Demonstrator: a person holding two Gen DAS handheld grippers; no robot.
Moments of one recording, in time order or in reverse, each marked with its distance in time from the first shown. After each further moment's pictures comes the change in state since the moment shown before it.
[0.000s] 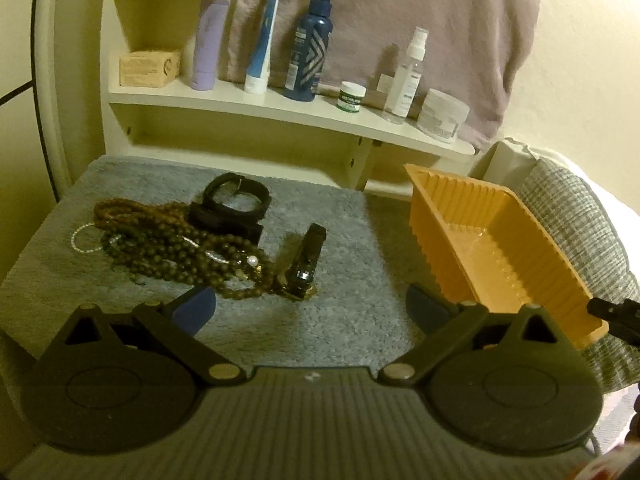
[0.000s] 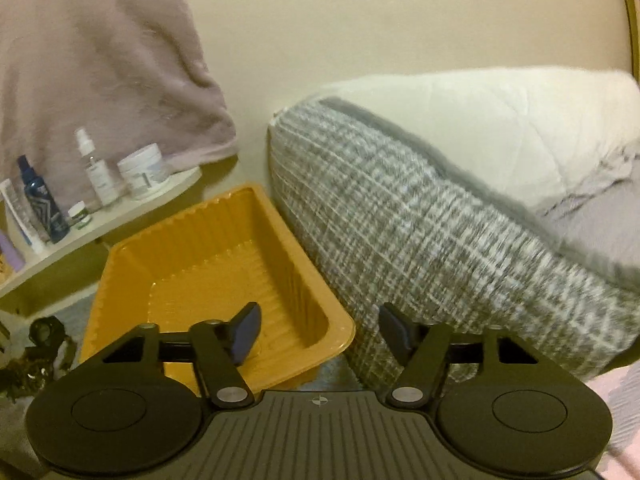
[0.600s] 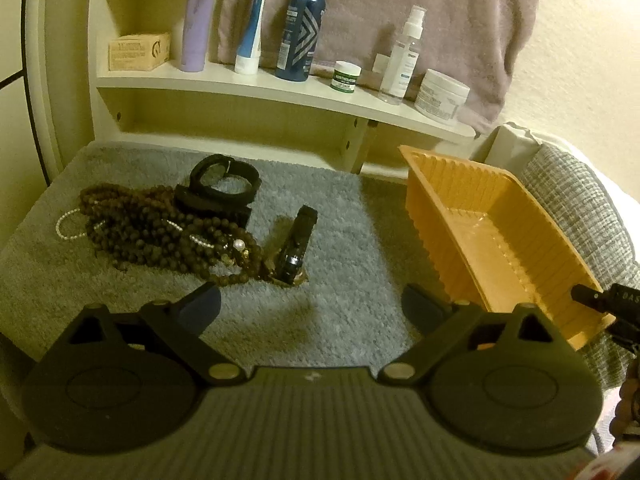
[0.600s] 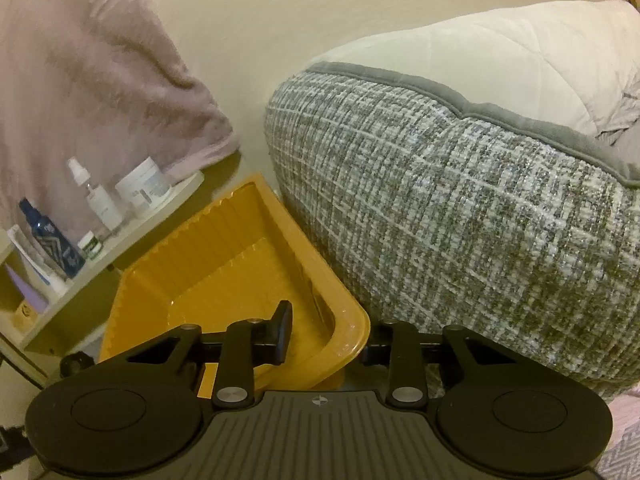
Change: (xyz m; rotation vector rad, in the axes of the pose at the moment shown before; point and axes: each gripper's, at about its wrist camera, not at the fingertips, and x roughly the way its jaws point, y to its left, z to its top) left arm 0.012 -0.008 -0.006 0.005 0.032 -0.002; right arm 0.029 -0.015 -0.001 0.164 0.032 0.117
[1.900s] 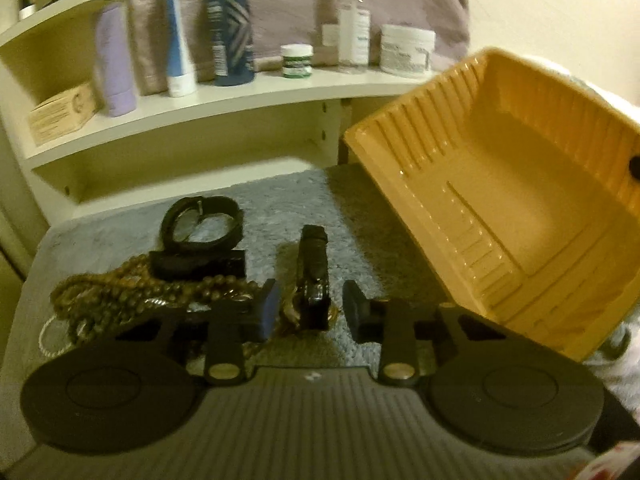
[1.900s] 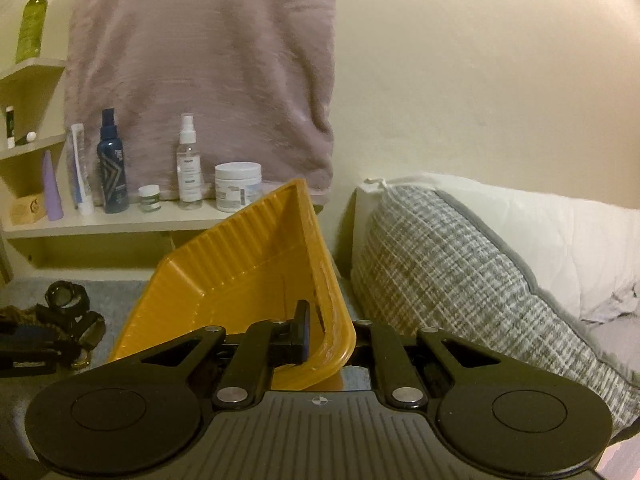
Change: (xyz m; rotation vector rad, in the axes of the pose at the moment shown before) left arm 0.056 0.003 0.017 0.348 0.015 -0.025; right arm -0.029 0.124 -0.035 -0.525 -0.196 -0.114
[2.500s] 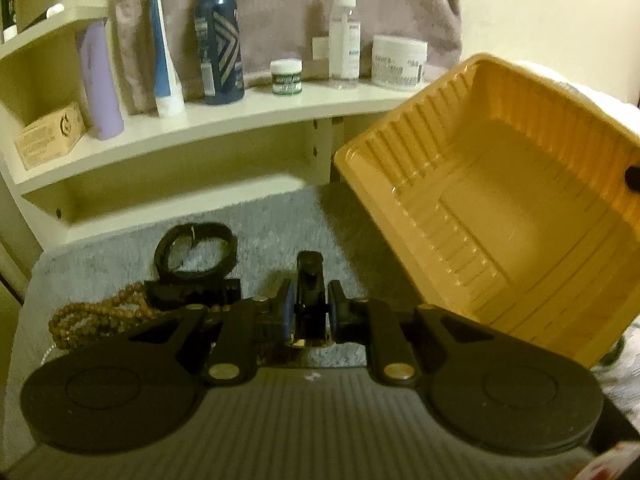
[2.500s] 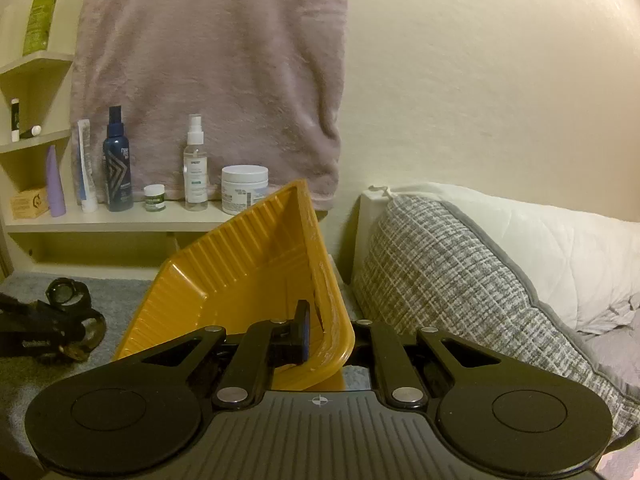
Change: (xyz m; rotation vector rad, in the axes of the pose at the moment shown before) left arm -0.004 0.004 0.019 0.010 -0.016 -0.035; right arm -0.002 0.004 0.002 -0.031 -0.007 0.000
